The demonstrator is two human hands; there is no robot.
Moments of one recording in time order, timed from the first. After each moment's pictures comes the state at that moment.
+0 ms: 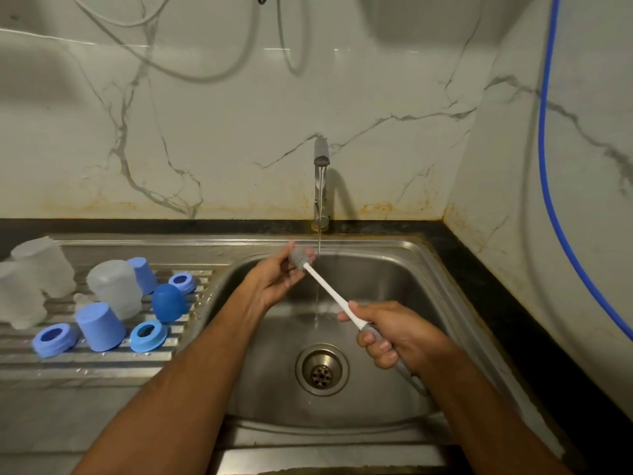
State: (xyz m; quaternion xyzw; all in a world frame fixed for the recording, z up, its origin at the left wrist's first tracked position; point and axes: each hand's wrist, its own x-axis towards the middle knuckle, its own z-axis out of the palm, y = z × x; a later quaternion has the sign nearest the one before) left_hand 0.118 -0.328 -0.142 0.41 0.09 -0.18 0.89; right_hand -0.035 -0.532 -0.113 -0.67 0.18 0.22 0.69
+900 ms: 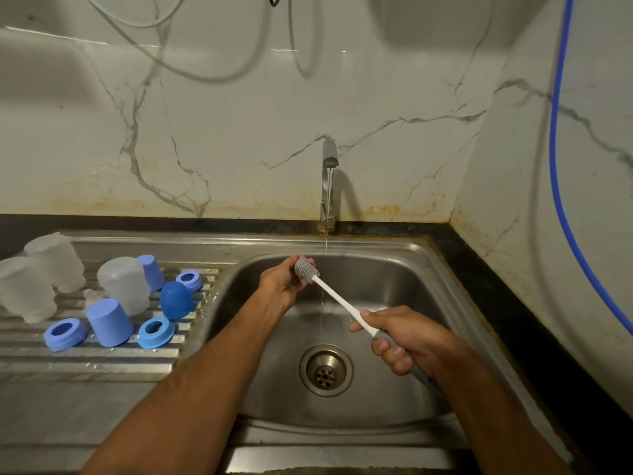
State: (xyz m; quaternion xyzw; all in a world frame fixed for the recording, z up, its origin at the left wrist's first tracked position) left_hand 0.124 -0.340 -0.158 0.42 0.17 -0.10 0.89; right_hand -0.036 -0.540 -0.105 -0.72 0.16 0.25 0.63
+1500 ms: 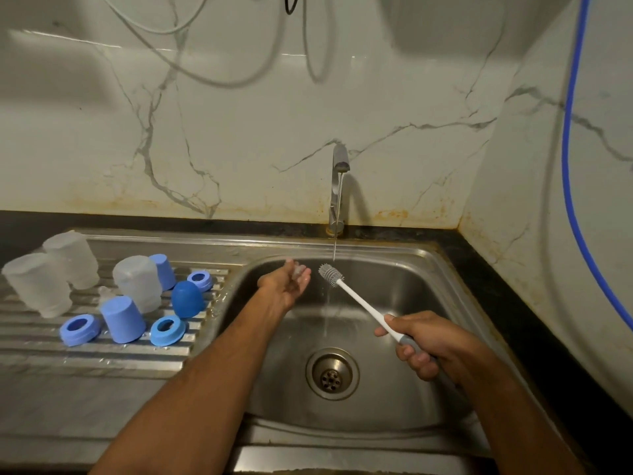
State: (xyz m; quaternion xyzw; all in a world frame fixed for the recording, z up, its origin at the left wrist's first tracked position) left_hand 0.114 -0.331 -0.153 0.40 0.22 -0.10 0.88; right_hand -0.044 -0.567 -0.110 -0.74 0.19 0.22 0.61
